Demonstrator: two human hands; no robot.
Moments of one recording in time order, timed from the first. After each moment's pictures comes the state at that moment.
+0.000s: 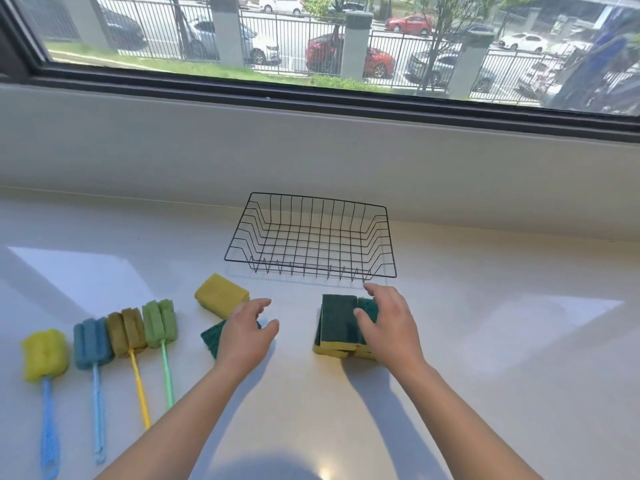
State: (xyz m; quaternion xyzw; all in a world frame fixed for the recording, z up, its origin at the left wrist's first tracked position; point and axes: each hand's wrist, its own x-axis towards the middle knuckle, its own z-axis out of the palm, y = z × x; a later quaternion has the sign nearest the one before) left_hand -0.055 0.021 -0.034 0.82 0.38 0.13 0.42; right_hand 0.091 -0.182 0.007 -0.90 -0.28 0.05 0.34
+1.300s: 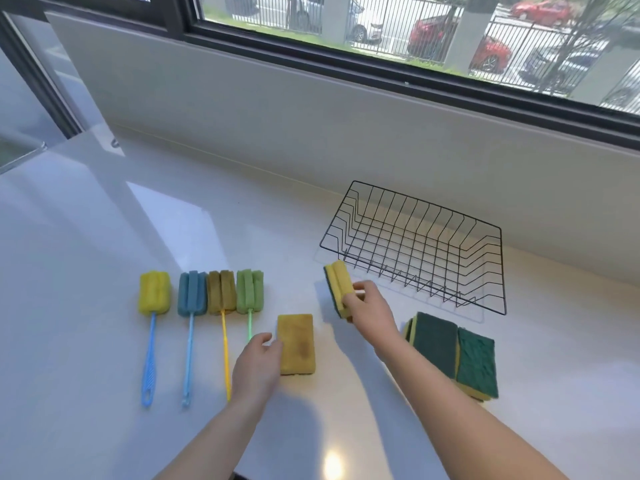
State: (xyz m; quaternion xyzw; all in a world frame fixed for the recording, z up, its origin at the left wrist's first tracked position) left_hand -0.158 0.048 -0.064 0.57 0.63 0.11 0.51; right_hand 0.045 -0.003 -0.040 -0.82 -0.24 0.33 0.39
